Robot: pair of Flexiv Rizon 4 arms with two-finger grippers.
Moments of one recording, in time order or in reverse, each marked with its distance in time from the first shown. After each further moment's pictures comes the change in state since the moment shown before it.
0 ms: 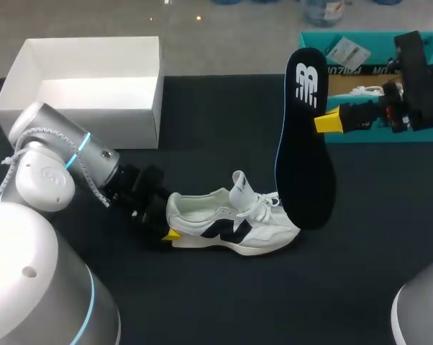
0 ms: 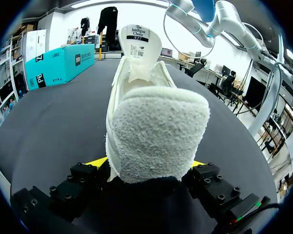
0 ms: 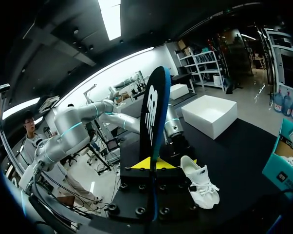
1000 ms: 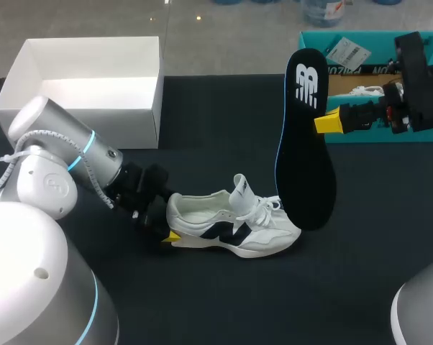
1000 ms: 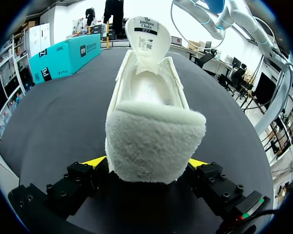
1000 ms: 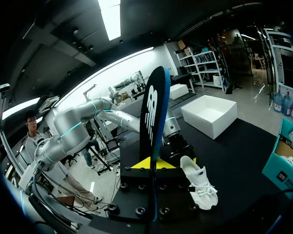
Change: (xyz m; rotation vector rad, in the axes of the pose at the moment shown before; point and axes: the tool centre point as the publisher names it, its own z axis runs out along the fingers) left arm 0.002 0.001 -0.007 -0.123 -0.086 -0.024; right arm 0.001 -0.001 0.000 0.000 -0.002 0.001
